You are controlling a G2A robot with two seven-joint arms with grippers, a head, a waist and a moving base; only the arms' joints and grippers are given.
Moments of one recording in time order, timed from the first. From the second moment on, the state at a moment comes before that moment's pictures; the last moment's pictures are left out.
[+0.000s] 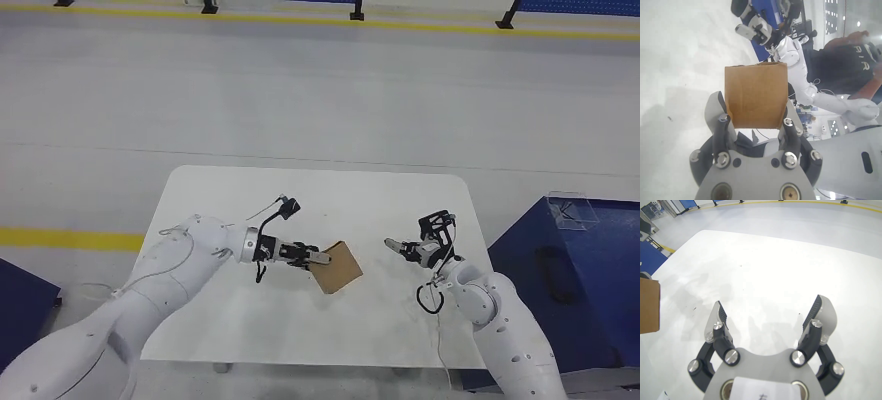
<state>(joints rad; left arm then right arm) 0.33 -1.32 -0.26 -0.57 -0.72 -0.65 -1.17 -1.14 -1.15 1.38 -1.28 -0.99 -0.42 0.27</state>
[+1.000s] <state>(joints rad) 0.29 -1.40 -0.17 -0.53 0.31 -1.01 -0.13 -1.14 -1.15 1.38 -1.28 -0.99 -0.42 0.27</state>
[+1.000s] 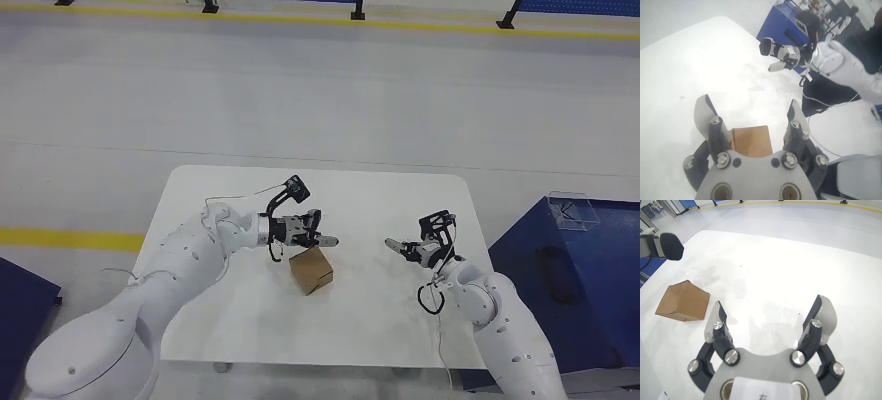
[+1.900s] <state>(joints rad) 0.41 -1.33 -0.27 -0.67 1.01 -0.97 0.33 -1.14 -1.15 1.38 -1.28 -0.99 -0.42 0.27</state>
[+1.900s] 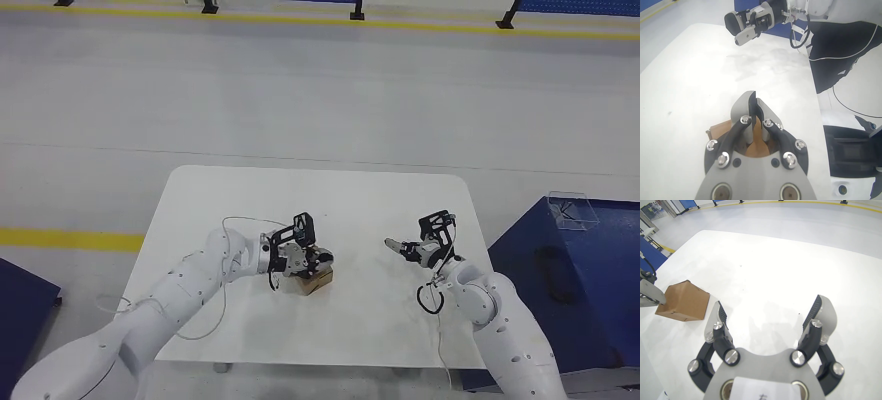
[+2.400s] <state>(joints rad) 0.44 -1.34 -0.35 -0.70 0.96 -0.92 0.17 -1.14 -1.15 1.38 -1.28 -0.99 -0.42 0.27</state>
